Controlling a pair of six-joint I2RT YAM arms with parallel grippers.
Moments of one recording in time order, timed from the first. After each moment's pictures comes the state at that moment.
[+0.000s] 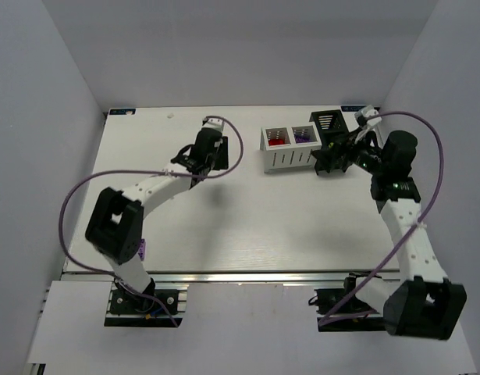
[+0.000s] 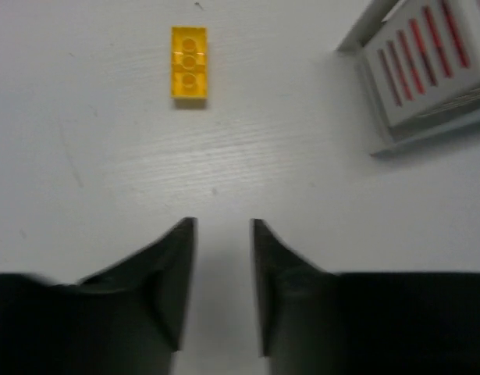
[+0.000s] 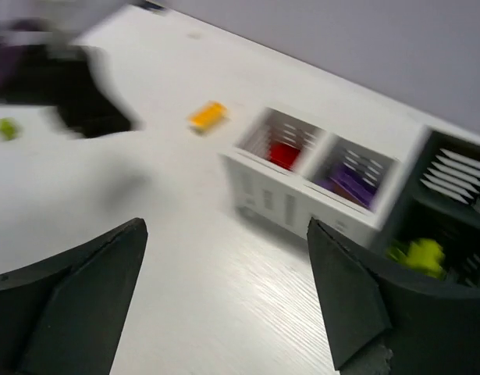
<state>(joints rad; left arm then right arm) -0.58 1.62 1.15 -0.10 -0.26 -0.27 -0.04 1.17 0.97 -0.04 -0.71 -0.04</state>
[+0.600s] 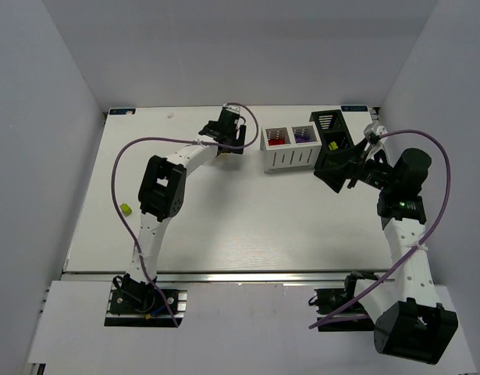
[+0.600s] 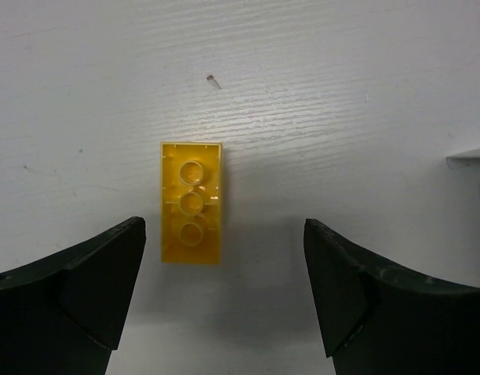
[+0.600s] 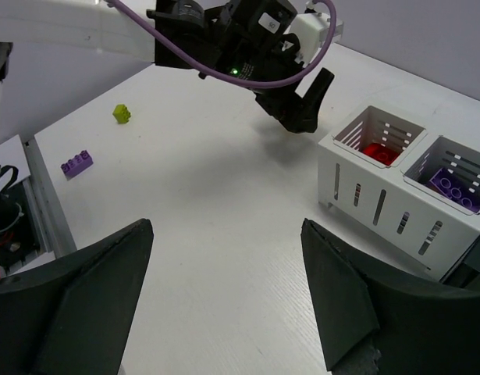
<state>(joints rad) -0.48 2.32 1.90 -0.36 -0.28 -0.19 -0.14 0.94 0.81 0.07 -1.14 0.13</state>
